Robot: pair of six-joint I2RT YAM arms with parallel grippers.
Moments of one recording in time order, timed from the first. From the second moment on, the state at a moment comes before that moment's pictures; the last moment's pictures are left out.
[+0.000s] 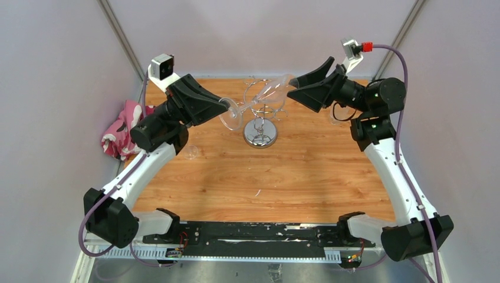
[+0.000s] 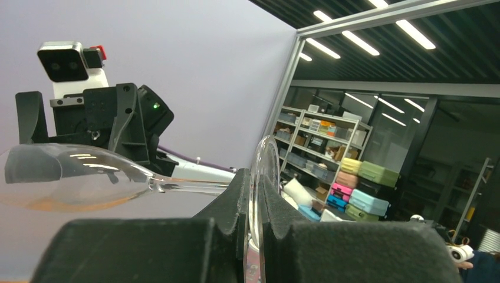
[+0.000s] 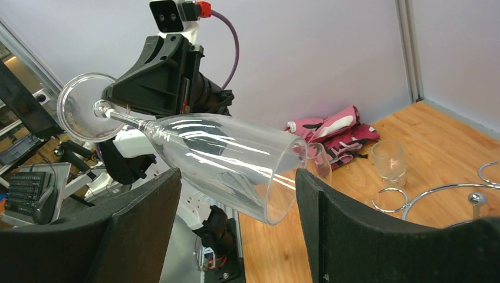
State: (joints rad) left arm -0.41 1.26 1.10 1.51 0.82 -1.68; right arm 0.24 1.16 1.28 0.46 -1.01 0.90
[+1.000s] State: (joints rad) left arm -0.40 1.59 1.43 1.53 0.80 -1.82; right arm 0.23 1.01 1.24 0.34 -0.78 0.90
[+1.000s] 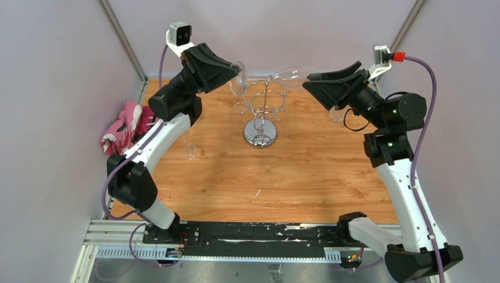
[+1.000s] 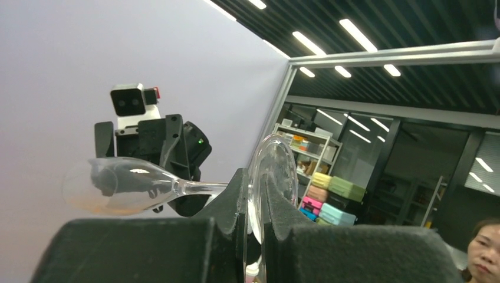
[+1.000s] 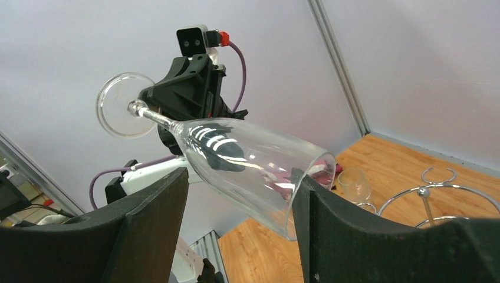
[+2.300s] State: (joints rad) left arm -0.40 1.76 1.43 1.53 0.58 -1.96; right arm 0.23 1.01 1.22 0.34 -0.81 0.93
